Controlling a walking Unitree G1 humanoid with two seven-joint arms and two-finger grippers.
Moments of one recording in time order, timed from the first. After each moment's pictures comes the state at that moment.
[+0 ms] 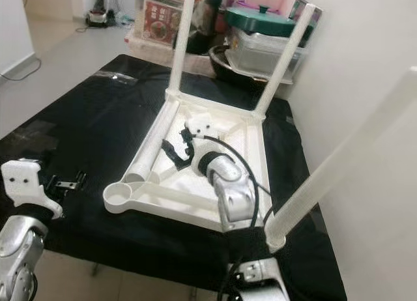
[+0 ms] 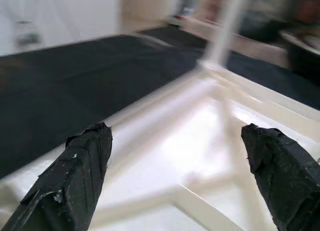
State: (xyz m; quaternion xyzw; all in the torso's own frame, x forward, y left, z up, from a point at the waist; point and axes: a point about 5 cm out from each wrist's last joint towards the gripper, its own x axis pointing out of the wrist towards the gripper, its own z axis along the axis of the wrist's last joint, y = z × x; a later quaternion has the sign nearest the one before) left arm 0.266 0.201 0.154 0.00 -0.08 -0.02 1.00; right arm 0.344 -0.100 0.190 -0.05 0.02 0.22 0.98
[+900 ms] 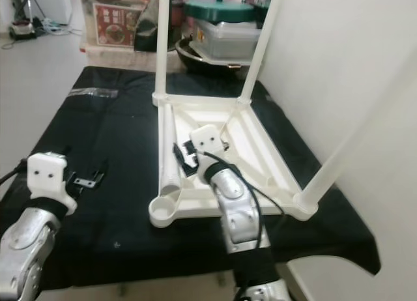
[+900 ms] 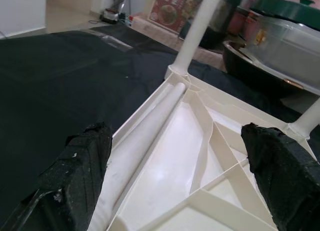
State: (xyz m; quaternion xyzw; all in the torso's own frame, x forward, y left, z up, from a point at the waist) left arm 0.265 0.188 0.169 0.08 -0.08 -0.04 0.99; right arm 0.327 -0.101 0.182 -0.16 -0.02 0.20 0.97
